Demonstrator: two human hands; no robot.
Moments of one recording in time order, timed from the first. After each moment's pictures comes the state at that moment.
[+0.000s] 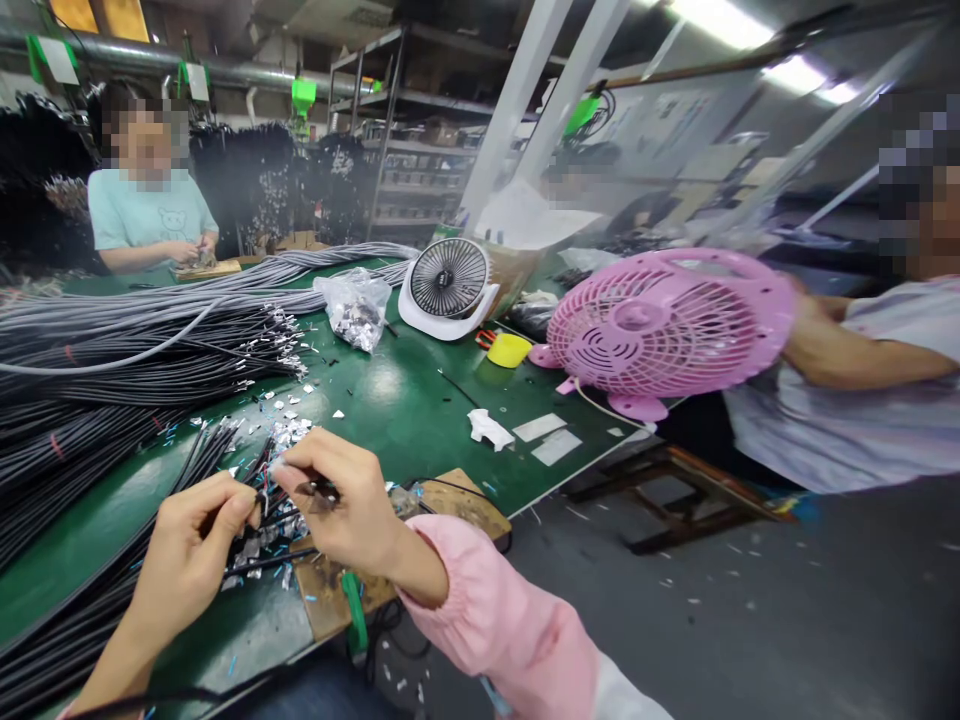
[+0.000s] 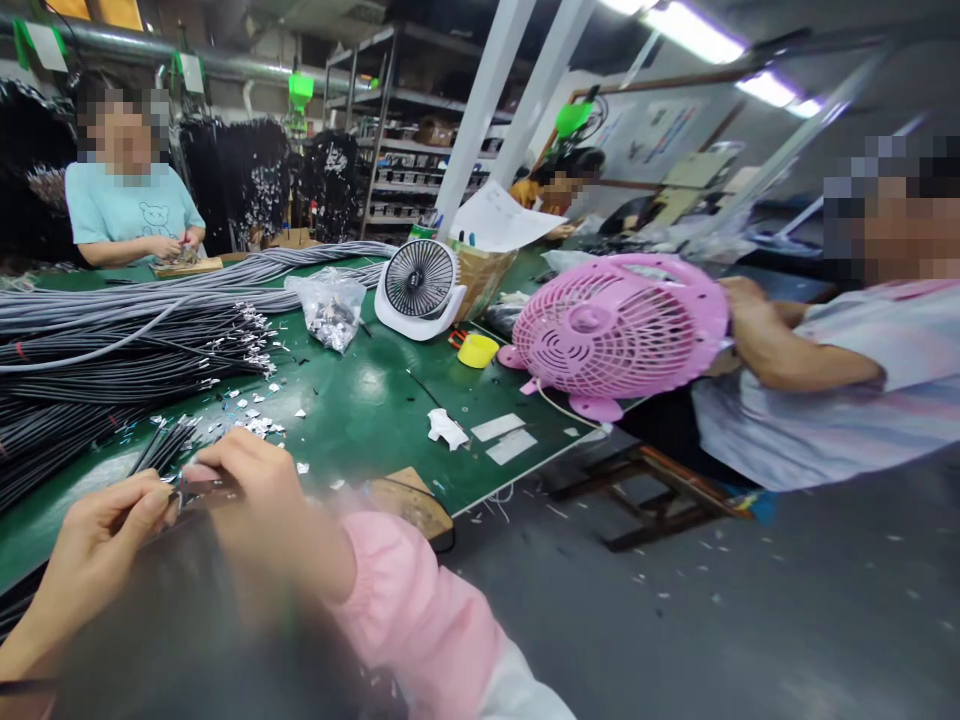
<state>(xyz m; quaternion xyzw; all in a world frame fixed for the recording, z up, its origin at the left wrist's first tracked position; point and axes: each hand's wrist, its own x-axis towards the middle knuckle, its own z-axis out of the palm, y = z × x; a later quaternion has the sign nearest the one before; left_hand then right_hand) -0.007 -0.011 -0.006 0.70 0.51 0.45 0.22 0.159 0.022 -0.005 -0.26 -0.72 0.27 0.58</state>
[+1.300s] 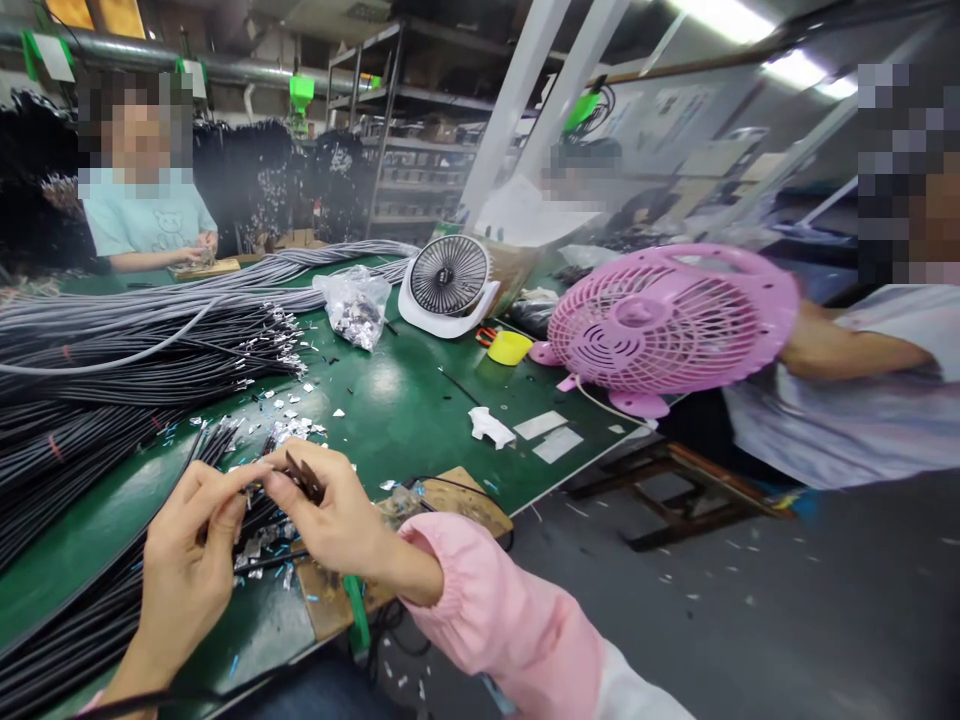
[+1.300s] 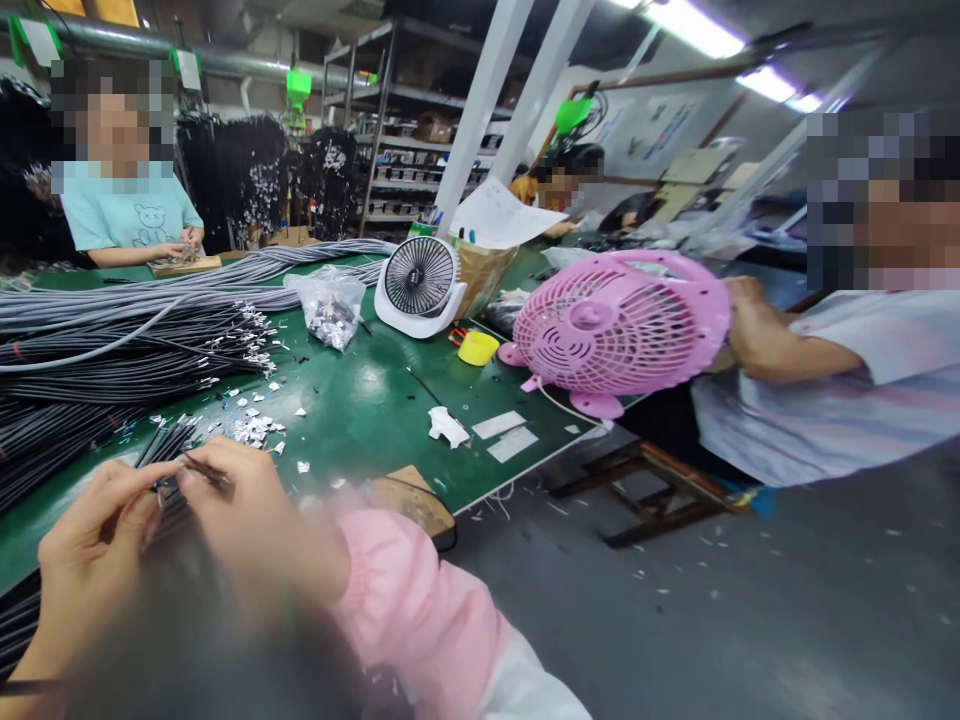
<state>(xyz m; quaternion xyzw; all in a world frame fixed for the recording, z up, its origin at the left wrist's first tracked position) 0.002 -0.020 -0.018 0.67 0.50 0.53 0.12 0.148 0.021 -0.006 -0.30 -0.70 0.39 0.51</state>
